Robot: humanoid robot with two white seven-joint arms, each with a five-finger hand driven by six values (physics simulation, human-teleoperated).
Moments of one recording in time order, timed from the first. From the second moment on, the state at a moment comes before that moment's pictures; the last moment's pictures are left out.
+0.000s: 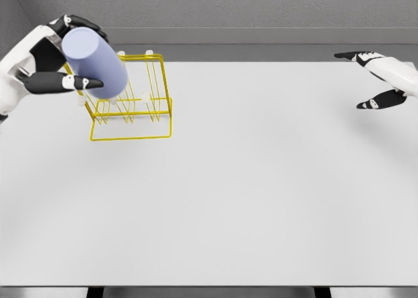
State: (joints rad) left arm -0.41 0.84 -0.38 -1.65 0.83 -0.24 -0.38; right arm -0.64 -0.82 0.55 -1.06 0.15 -0.61 0.26
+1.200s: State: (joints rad) left arm -0.41 0.78 -0.40 -1.56 0.80 -0.20 -0.38; right arm -0.64 -0.83 0.55 -1.06 0.15 -0.61 0.26
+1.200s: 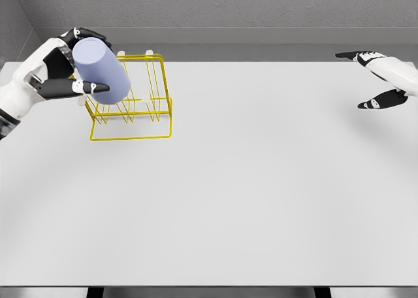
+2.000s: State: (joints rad) left arm -0.37 0.86 -0.39 -1.68 0.75 -0.34 -0.57; right arm -0.64 -0.83 0.55 -1.04 0.15 -0.61 0.26
